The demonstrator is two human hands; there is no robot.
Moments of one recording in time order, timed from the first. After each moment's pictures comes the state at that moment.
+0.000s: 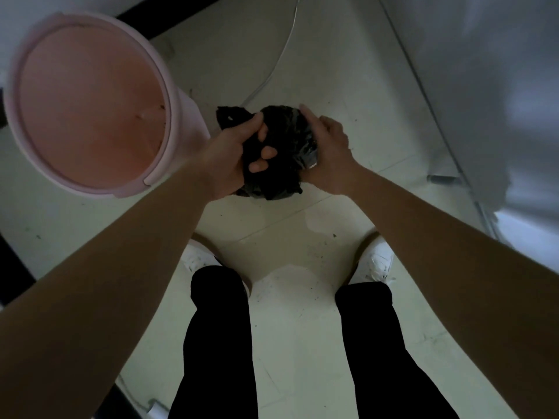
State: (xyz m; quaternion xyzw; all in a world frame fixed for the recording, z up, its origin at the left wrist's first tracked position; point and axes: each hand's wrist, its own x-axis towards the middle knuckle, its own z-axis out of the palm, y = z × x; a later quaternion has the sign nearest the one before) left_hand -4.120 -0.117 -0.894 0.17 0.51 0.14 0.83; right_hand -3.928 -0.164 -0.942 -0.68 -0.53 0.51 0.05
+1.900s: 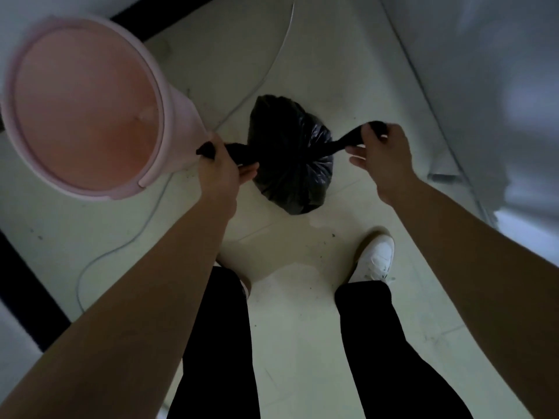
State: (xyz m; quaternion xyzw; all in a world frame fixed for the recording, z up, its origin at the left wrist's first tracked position) left_hand -4.102 -0.149 -0.917 0.11 0.77 0.27 0.56; right_hand -3.869 -0.176 -0.934 -0.77 -0.14 0.53 0.34
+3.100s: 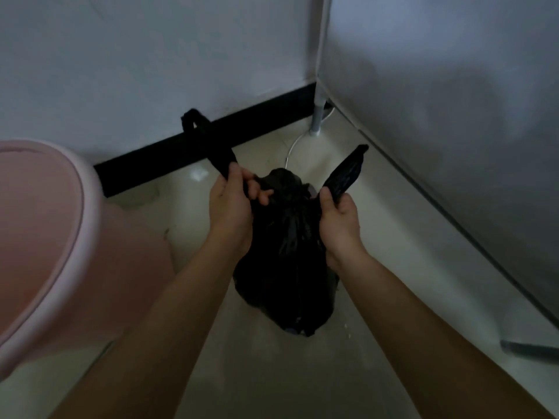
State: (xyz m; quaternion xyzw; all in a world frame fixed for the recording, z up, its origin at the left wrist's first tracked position) left_hand -4.045 -0.010 -1.059 0.28 0.53 0.53 0.61; right_hand -3.908 -0.044 -1.110 -0.68 -0.23 0.47 0.51
